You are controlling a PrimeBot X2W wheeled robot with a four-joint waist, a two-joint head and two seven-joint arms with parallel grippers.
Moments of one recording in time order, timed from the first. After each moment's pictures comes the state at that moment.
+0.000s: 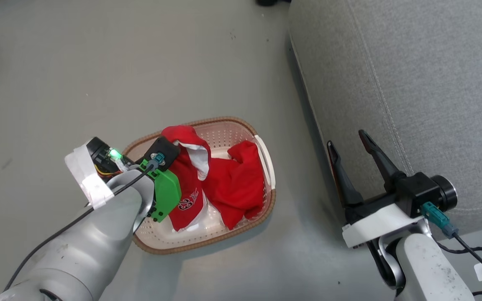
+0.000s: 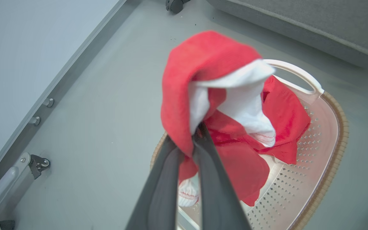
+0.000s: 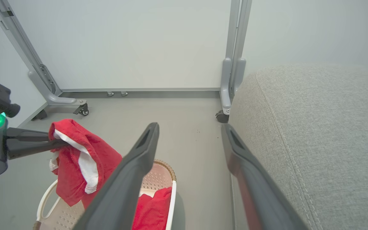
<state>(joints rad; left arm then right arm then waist) -0.91 0.15 -1.11 1.20 -0.46 -0.06 -0.26 -0.22 -0.11 0.21 0.15 0.12 0.13 -0.26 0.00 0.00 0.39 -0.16</state>
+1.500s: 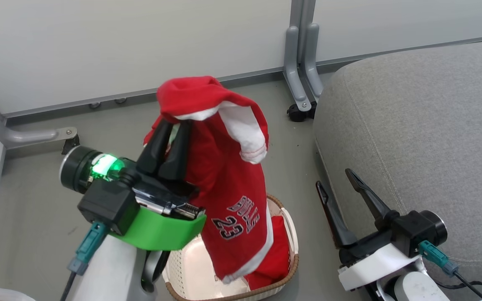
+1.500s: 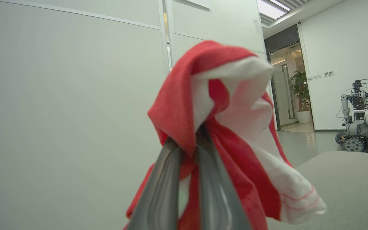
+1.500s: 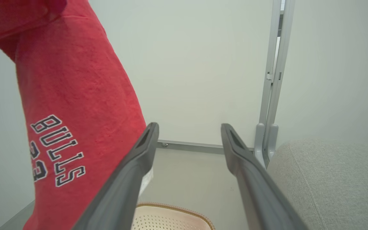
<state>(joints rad) -0.30 0.08 -0.33 -0.13 -0.18 -0.12 -0.26 -0.06 -0.15 0.30 0.05 0.20 0.13 -0.26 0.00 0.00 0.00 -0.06</state>
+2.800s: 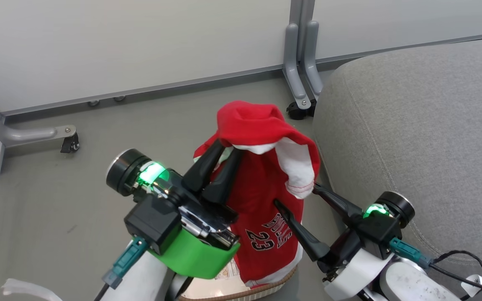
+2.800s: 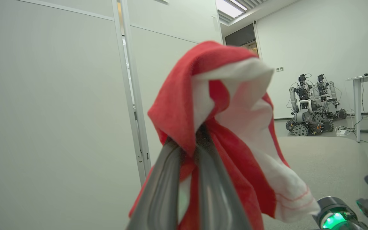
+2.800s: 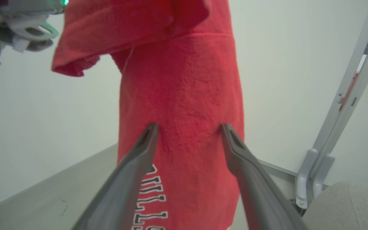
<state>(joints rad) -0.32 0.14 -0.53 -0.16 -0.24 -0.13 -0.26 -0.22 -0.35 0.63 0.02 0.30 0.13 -0.26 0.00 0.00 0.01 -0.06</state>
